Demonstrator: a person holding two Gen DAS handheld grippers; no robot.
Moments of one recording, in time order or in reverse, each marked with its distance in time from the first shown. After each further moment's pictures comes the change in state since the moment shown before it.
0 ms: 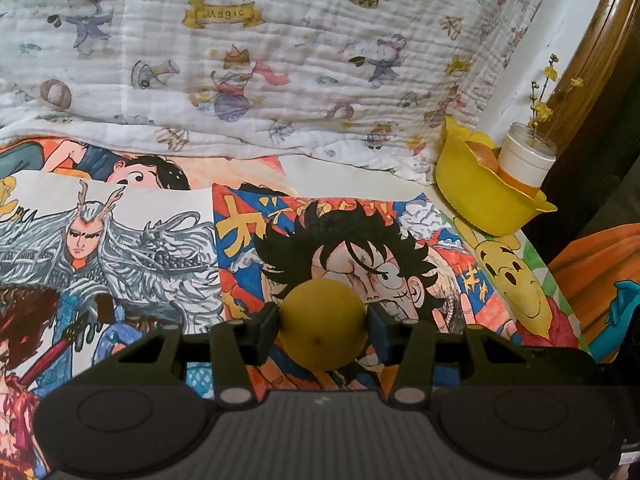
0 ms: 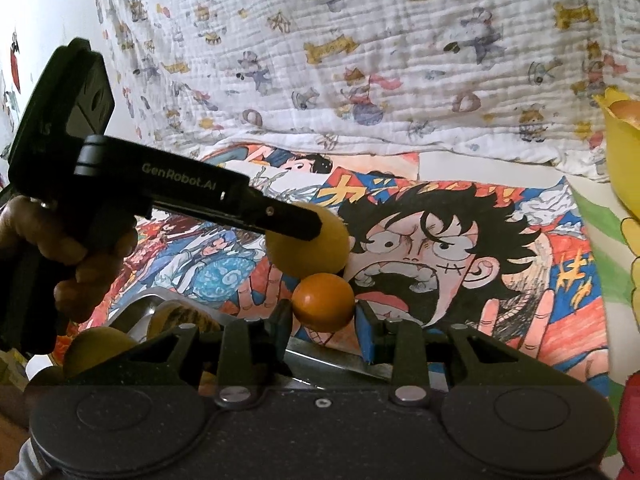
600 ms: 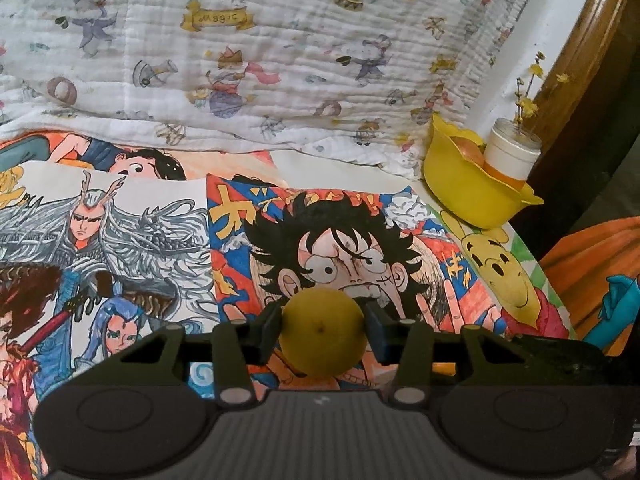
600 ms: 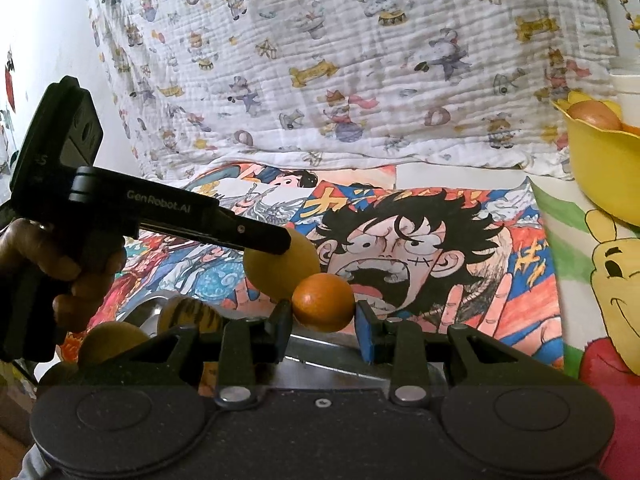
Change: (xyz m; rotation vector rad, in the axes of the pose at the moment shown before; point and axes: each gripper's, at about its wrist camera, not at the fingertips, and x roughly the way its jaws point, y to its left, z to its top) left arm -0.015 -0.012 -0.015 0.009 -0.009 -0.004; right arm -0.035 -0.005 -0.015 0.036 -0.055 -0.024
